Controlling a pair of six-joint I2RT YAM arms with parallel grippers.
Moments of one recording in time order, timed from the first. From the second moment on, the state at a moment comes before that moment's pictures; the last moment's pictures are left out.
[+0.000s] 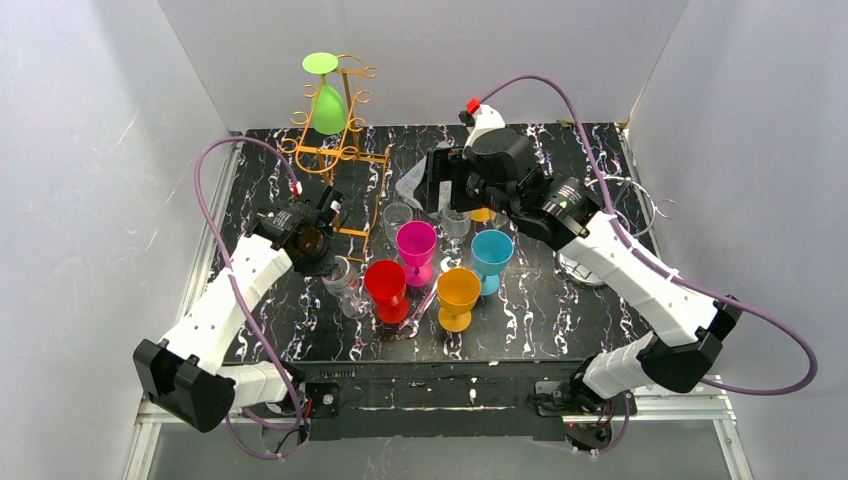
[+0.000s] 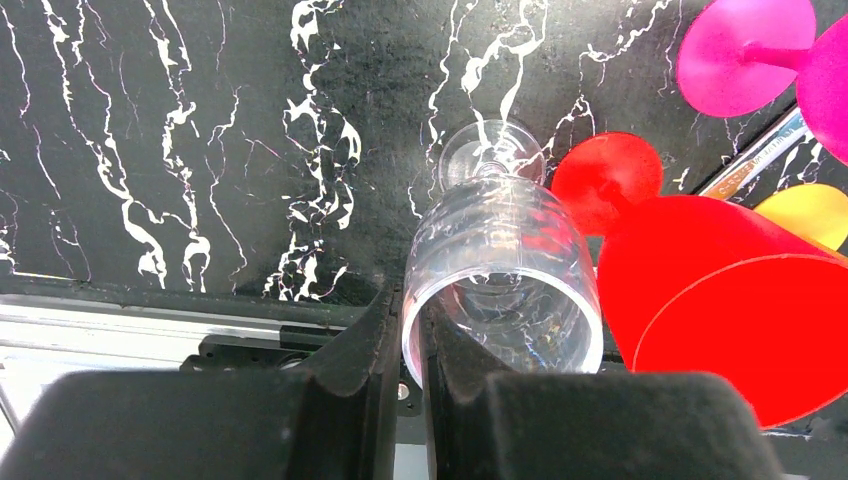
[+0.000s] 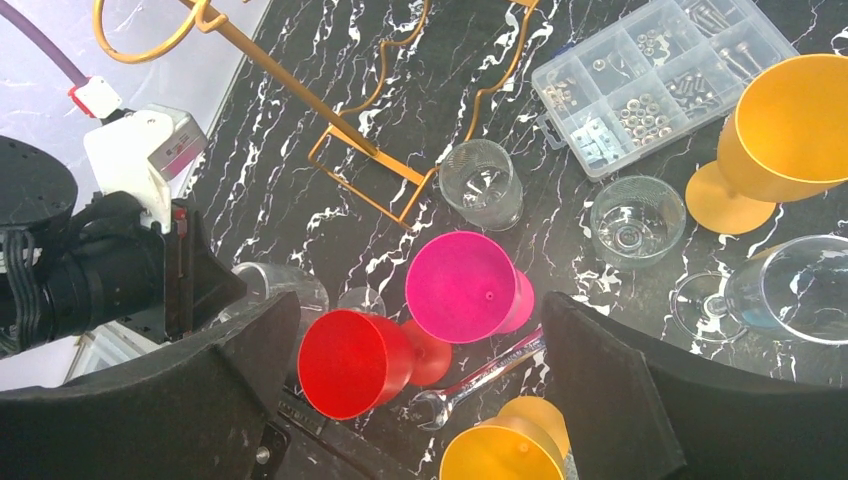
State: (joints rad) left arm -0.46 1.23 1.25 -1.26 -0.25 -0.49; right arm 0.90 1.42 1.70 -0.71 0.19 0.49
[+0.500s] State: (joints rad) left arm -0.46 1.26 1.24 -1.24 -0.25 -0.48; right arm 0.90 1.39 1.66 -0.71 0.19 0.49
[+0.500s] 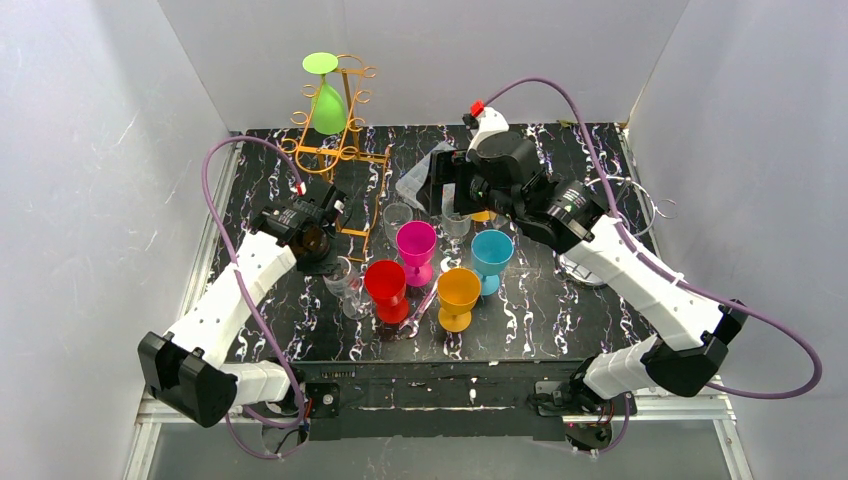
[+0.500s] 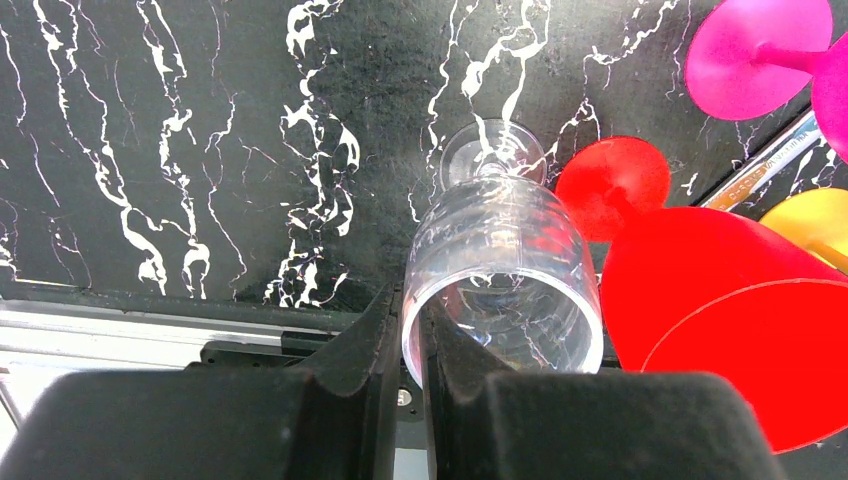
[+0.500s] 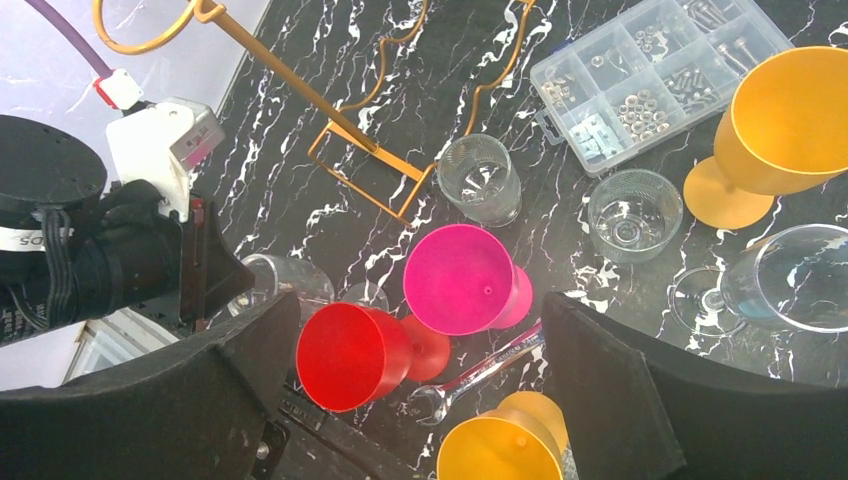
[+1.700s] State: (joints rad) left arm -0.47 1.19 1.32 -1.28 -0.20 -0.47; right arm 0.90 1.38 1.65 -0.71 0.19 0.50
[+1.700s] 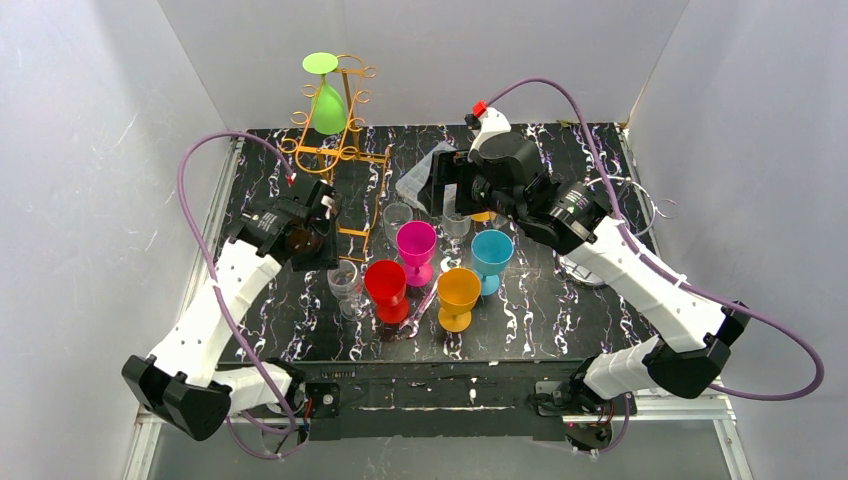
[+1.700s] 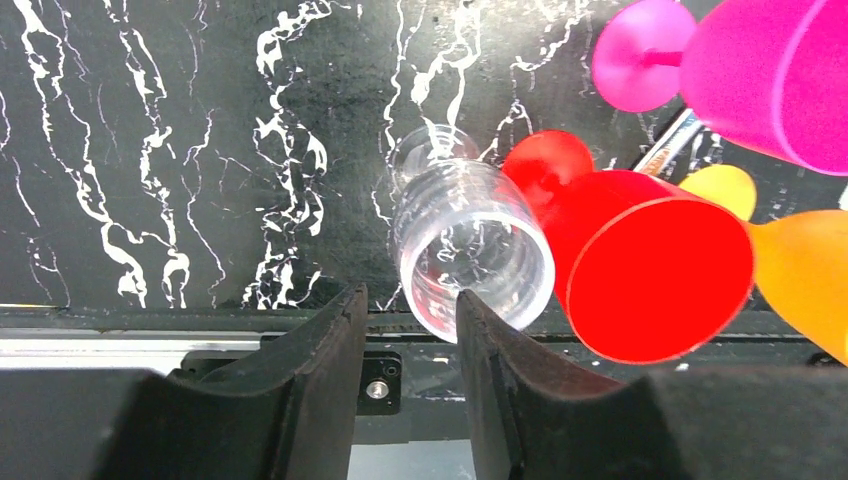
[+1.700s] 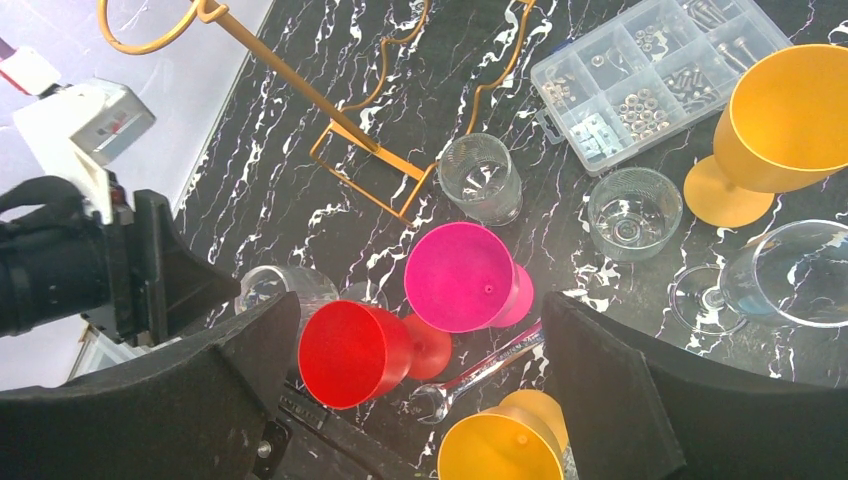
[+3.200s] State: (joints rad) left arm 0.00 1.94 2.44 -0.78 0.10 -0.48; right arm 0.90 1.37 1.67 -0.77 0.19 0.47
